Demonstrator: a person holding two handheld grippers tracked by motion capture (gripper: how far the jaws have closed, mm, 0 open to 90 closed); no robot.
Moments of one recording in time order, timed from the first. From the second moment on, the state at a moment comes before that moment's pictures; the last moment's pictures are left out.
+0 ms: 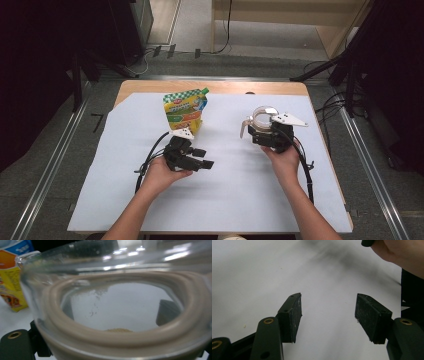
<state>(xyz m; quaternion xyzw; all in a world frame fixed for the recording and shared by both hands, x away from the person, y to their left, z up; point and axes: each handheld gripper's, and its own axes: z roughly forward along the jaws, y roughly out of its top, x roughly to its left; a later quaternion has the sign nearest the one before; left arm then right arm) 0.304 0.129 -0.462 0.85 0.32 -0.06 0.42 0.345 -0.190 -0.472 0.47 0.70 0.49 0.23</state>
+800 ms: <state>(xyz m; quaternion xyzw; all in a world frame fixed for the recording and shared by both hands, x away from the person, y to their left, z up) 0.304 0.135 -0.459 0.85 0.32 -0.05 0.42 0.301 -0.167 -0.481 0.40 0.74 0.51 0.18</state>
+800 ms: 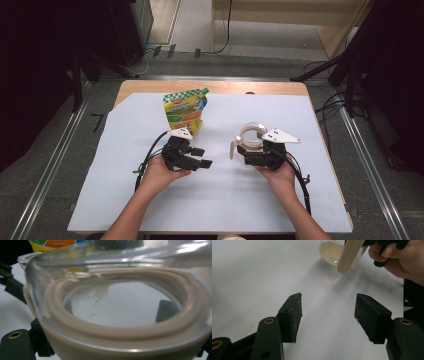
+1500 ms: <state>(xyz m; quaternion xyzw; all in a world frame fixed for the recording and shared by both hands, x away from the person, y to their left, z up) 0.313 0.153 -0.452 0.84 0.34 -0.04 0.43 0.288 -0.110 -0.504 0.34 0.78 0.50 0.13</state>
